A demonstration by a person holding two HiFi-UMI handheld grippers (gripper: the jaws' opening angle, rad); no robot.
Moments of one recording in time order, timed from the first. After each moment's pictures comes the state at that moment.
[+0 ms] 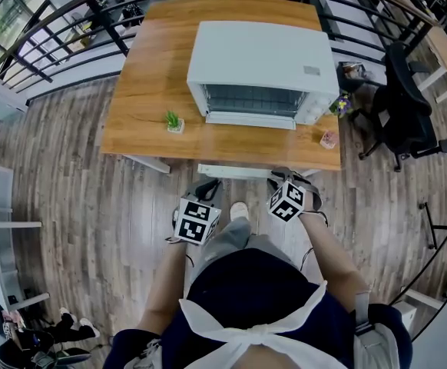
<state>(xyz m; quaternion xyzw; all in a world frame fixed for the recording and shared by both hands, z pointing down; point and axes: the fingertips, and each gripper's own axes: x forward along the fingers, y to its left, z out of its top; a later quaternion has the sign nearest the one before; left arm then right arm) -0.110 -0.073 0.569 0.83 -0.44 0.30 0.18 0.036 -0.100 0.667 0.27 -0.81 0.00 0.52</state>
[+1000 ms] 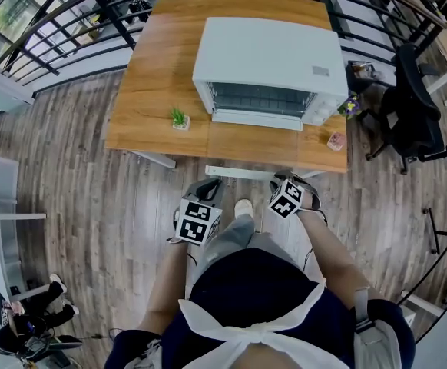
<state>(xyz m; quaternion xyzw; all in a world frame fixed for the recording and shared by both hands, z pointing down) -0.122 -0.071 0.571 0.82 -0.45 0.30 0.19 0.034 -0.097 0.717 0.25 -0.80 0.05 0.54</state>
